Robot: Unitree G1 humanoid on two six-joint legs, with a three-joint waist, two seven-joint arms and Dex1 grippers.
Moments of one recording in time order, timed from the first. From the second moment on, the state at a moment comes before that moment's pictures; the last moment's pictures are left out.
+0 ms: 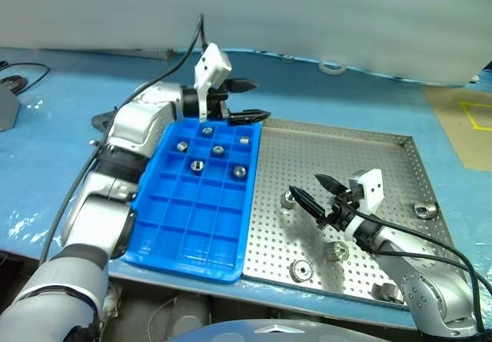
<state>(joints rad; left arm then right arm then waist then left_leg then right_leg) -1.03 0.35 -0.23 0.48 -0.42 0.31 -1.16 0.18 -0.42 -0.12 -0.58 0.59 0.58 0.40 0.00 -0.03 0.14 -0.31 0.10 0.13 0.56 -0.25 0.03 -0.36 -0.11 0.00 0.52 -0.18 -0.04</state>
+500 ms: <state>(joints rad) -1.05 0.30 -0.19 0.62 -0.37 0.34 -1.47 0.16 -0.53 -0.45 -0.54 0.80 0.65 0.44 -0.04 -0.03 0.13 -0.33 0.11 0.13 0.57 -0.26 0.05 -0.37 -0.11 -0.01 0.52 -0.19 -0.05</state>
